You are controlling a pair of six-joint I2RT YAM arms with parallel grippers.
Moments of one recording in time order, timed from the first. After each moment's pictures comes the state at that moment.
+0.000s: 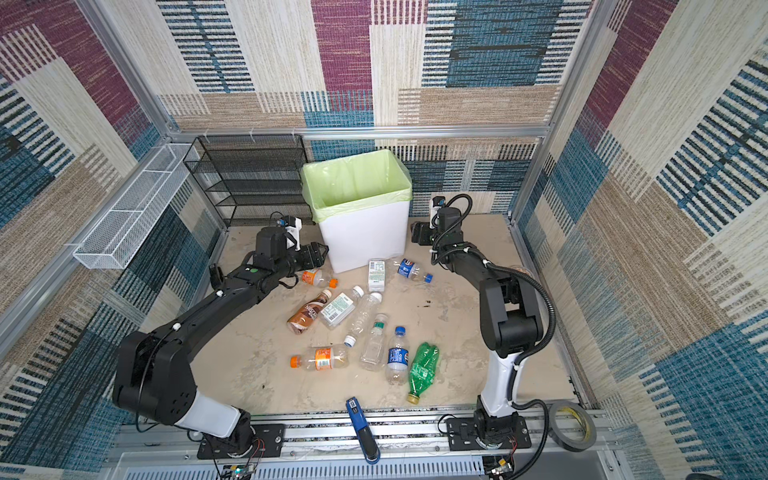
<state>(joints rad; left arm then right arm) -0.30 1.57 1.16 -0.13 0.14 -0.43 0.17 1.94 1.42 0.07 -0.13 0.20</state>
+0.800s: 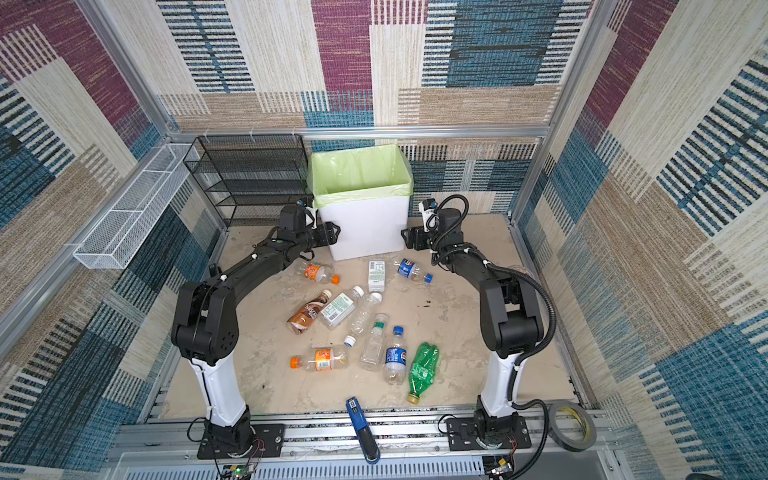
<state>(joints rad) -0.29 1.96 1.54 -0.11 0.15 -0.37 0.17 1.89 1.35 0.07 -0.36 0.10</state>
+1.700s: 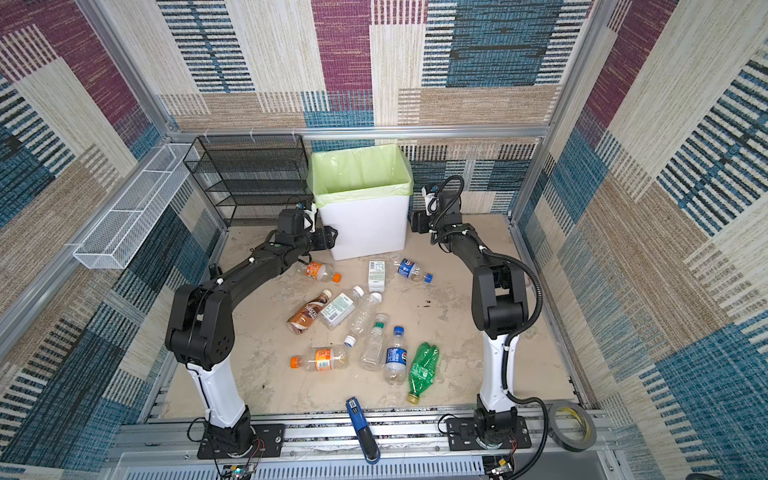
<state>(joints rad) -0.29 1.91 1.47 -0.10 0.10 -0.32 0.15 2.10 1.71 -0.11 -0.27 0.02</state>
